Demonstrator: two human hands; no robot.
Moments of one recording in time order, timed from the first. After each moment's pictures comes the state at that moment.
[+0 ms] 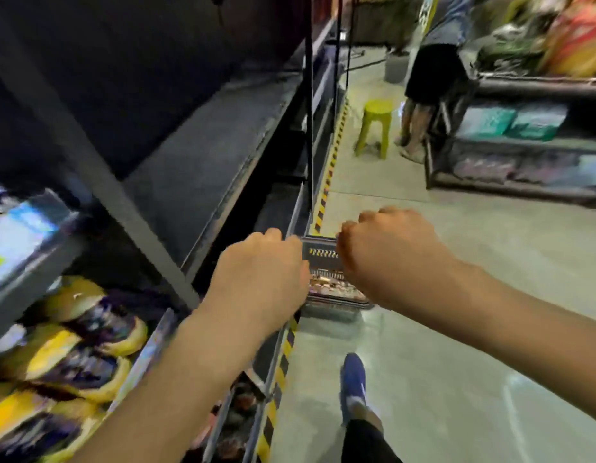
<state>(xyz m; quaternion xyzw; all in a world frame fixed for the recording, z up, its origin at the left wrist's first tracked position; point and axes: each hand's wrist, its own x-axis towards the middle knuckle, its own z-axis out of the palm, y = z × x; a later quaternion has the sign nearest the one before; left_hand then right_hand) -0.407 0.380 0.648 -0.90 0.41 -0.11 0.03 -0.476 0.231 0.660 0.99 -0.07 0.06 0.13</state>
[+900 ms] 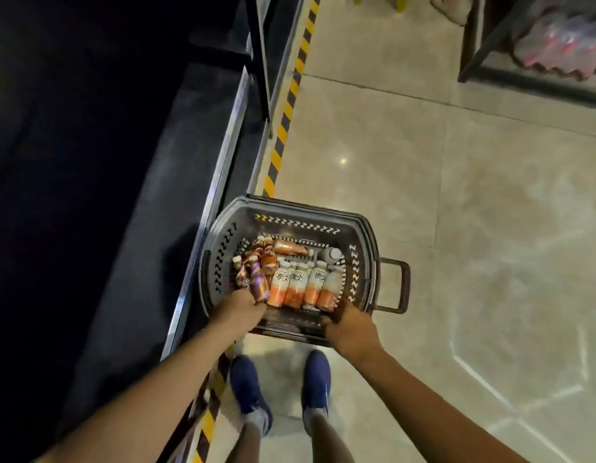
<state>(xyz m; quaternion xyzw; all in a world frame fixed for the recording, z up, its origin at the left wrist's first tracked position) -0.033 0.042 0.104 -0.87 0.05 0.47 -0.12 -0.165 -0.103 0.110 0.78 -0.43 -0.31 -0.35</state>
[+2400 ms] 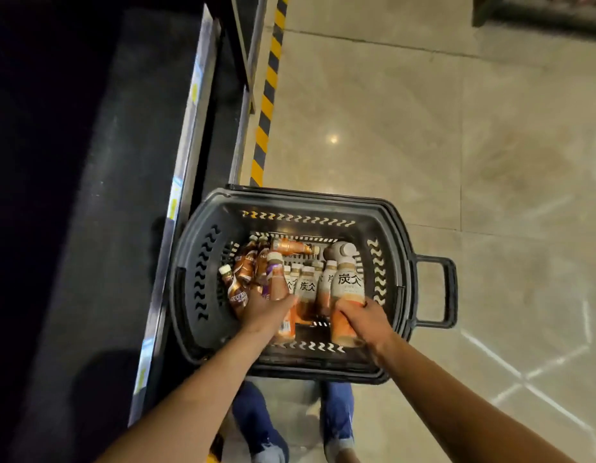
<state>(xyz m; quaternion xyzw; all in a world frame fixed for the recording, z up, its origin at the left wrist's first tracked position) -0.008 -0.003 -0.083 -0.78 -0.18 0.50 -0.34 -0.134 -0.138 -0.090 0.45 -0.63 -0.15 -0.61</state>
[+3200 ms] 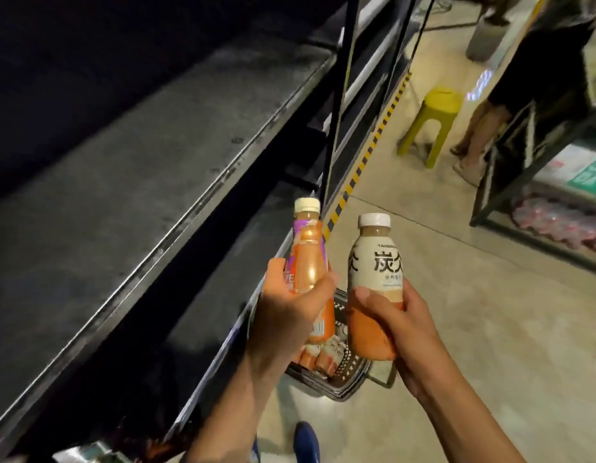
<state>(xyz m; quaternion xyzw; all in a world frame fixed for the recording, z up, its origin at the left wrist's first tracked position) -0.130 0.059 0.557 -0.75 -0.04 0.15 -0.64 -0.190 -0.088 0.540 0.61 -0.26 0.02 -0.75</state>
